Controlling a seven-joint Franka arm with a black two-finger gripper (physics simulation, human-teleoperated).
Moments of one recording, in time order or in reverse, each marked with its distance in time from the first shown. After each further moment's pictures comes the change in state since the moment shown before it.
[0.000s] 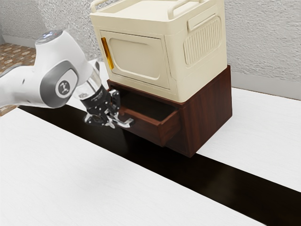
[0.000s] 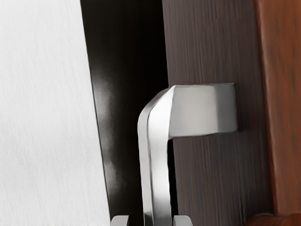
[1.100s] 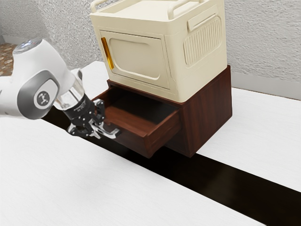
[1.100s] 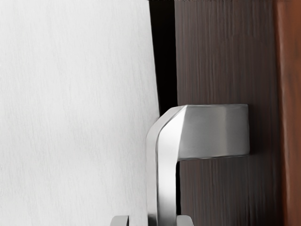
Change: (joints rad) arm 0.031 -0.144 0.002 -0.160 0.005 0.001 -0.011
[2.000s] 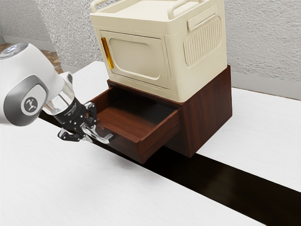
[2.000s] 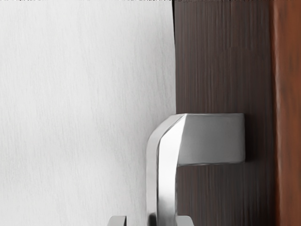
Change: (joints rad) arm 0.020 -0.094 0.000 -0.092 0.003 0.015 -0.004
